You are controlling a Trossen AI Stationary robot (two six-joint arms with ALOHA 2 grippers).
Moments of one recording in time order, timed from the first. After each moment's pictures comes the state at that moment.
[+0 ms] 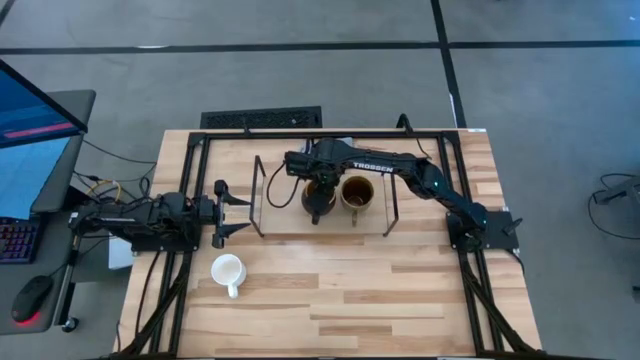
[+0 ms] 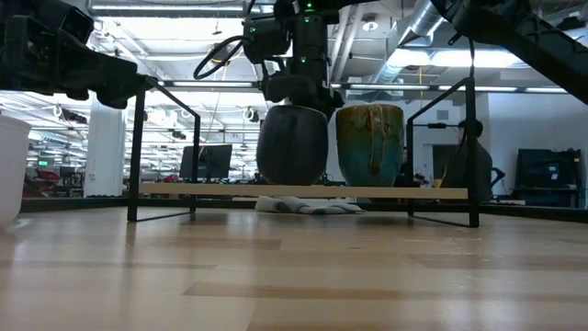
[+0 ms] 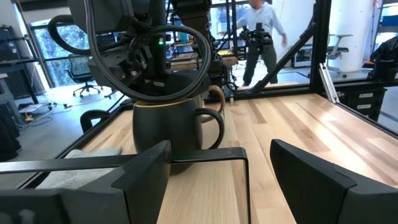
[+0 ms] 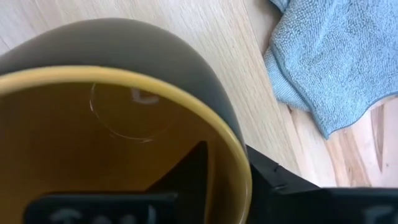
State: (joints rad) left arm -0.02 0.05 0.01 0.04 -0.06 0.09; right arm -0.17 2.37 2.35 -1.53 0.14 0.19
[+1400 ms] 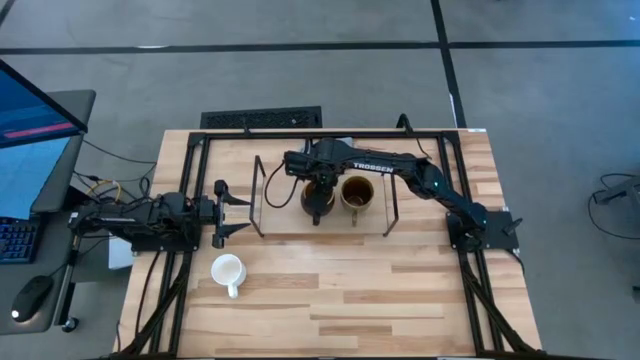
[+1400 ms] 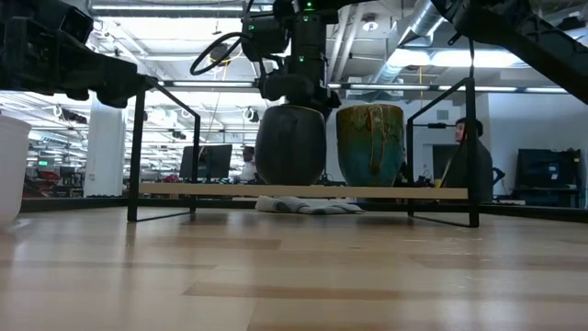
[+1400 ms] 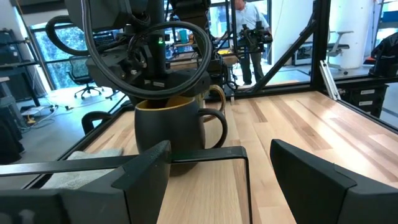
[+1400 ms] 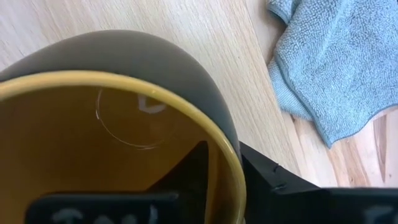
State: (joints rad) left arm -0.02 0.05 0.01 0.04 -0.06 0.11; right arm -0.16 2.37 2.36 -1.50 0.13 0.18
